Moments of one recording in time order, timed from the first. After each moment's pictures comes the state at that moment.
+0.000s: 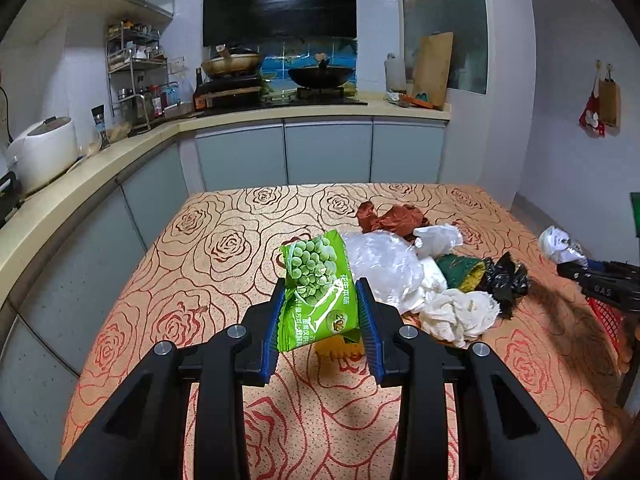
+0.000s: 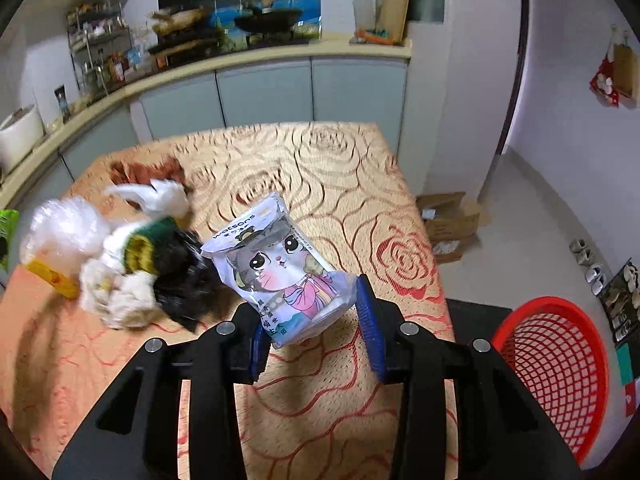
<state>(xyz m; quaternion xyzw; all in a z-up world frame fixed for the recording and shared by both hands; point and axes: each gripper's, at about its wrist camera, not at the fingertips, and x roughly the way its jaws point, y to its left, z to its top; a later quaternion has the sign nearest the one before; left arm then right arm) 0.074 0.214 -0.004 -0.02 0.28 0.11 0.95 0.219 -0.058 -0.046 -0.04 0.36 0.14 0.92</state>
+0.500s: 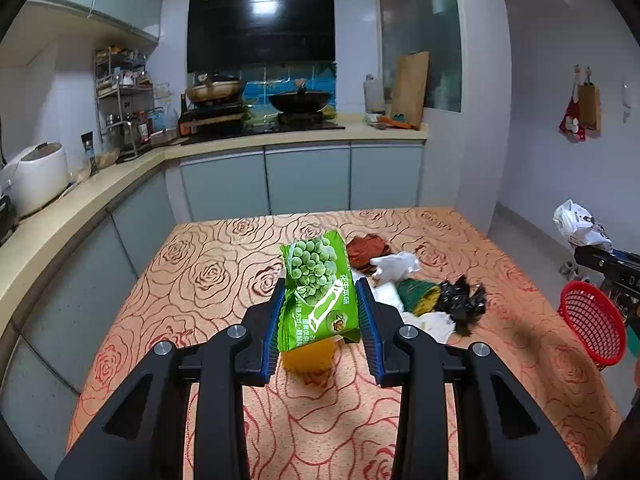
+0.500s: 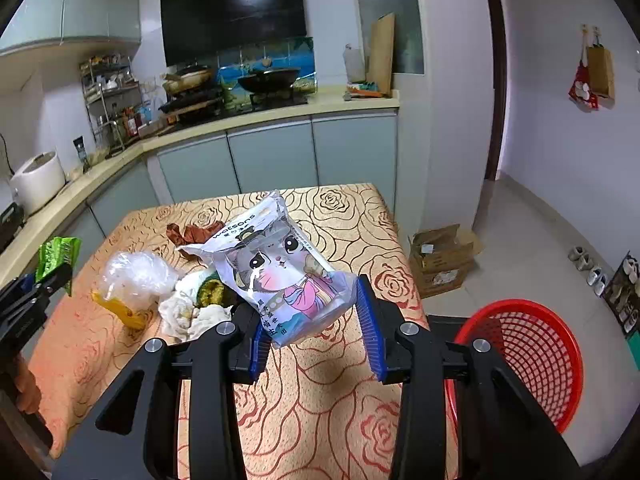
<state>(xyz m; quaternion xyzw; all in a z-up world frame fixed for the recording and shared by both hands) 0.061 0.181 0.028 -0.01 0.25 0.09 0.96 0.149 -0.075 0.021 0.01 0.30 0.14 0.94</state>
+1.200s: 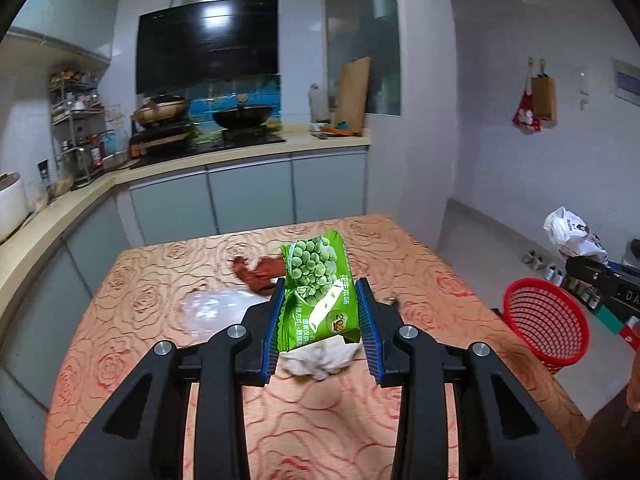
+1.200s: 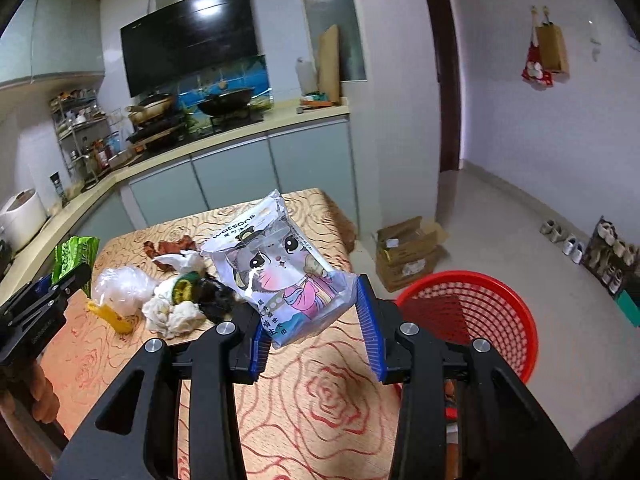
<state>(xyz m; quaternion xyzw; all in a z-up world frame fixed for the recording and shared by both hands) 0.067 0.098 0.039 0.01 0.23 0.00 0.97 0.105 -0.140 0.028 0.06 0.29 0.07 0.95</state>
